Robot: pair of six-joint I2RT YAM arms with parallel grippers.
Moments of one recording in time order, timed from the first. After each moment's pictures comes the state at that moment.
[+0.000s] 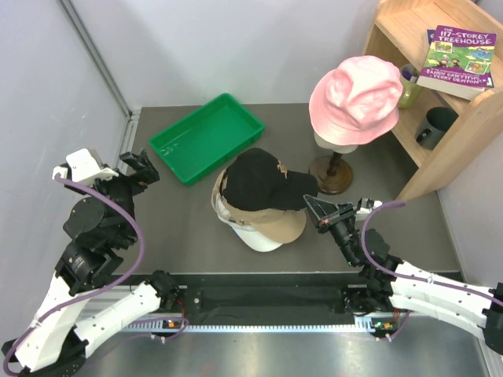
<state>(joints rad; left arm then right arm) -0.72 0.59 1.14 -0.37 -0.99 -0.12 0.97 0.63 0.15 0.66 0.53 1.50</state>
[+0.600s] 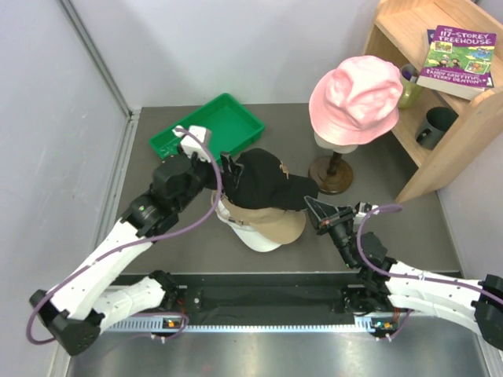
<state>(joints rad) -0.69 0.90 1.06 -0.30 -0.24 -0.27 0.97 0.72 0.07 0.84 0.54 1.60</state>
